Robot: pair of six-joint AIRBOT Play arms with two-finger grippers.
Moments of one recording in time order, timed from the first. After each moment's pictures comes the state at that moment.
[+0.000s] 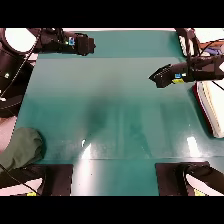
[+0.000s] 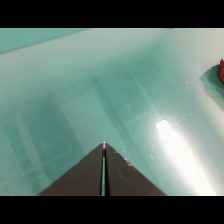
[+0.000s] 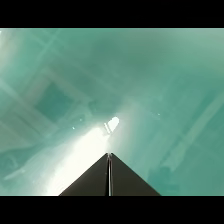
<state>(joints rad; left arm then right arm) -0.41 -1.32 1.68 1.19 -0.87 -1.51 0.28 -1.02 1.31 -1.17 1.14 1.36</state>
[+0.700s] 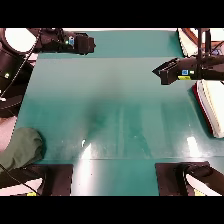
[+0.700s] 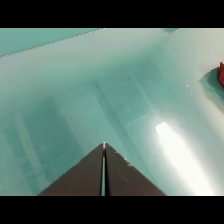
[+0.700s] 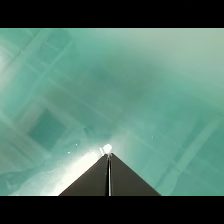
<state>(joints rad) -0.41 -1.32 1.68 1.19 -0.86 -1.51 0.29 -0.96 1.31 -1.18 1.08 1.36</state>
